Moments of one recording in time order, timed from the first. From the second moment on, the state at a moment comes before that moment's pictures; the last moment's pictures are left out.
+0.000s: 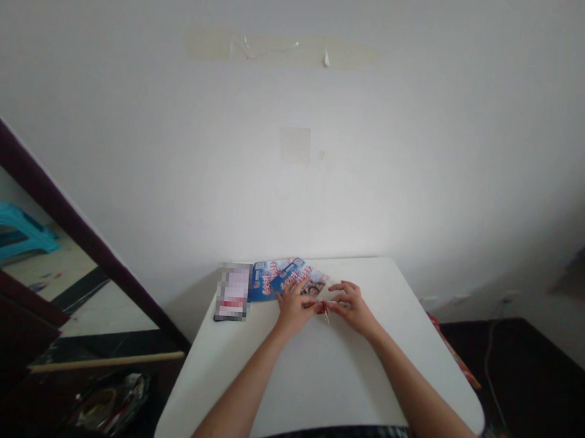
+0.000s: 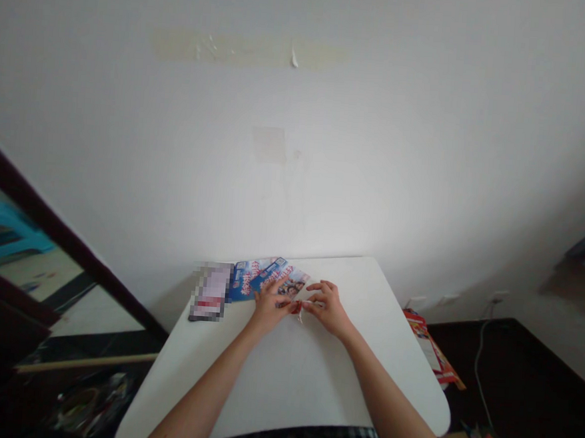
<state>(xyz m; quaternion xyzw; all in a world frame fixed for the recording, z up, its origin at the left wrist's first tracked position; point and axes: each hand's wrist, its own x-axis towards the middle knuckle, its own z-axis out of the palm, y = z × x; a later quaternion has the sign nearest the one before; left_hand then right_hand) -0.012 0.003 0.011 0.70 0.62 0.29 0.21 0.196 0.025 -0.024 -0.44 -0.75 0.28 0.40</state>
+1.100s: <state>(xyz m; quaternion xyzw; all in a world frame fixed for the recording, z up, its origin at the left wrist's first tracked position) -0.018 0.002 0.019 0.73 0.59 0.25 0.24 0.200 0.023 -0.011 -0.45 -0.77 0.34 0.29</state>
